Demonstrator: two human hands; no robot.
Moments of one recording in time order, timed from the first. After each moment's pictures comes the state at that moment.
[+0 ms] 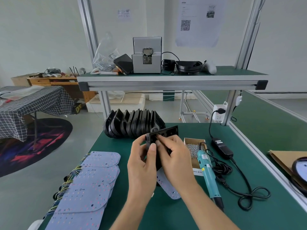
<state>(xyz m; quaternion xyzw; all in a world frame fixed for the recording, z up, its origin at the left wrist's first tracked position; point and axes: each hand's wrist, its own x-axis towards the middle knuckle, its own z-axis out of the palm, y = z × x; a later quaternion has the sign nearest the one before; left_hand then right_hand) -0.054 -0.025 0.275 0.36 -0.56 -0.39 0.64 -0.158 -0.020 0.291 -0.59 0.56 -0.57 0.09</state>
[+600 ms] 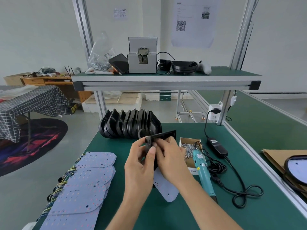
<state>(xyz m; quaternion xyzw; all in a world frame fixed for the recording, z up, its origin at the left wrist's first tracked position) -0.055 -0.030 0.264 0.36 -0.58 -0.38 0.63 -0.169 -0.029 0.287 -0.65 0.63 -0.42 0.09</state>
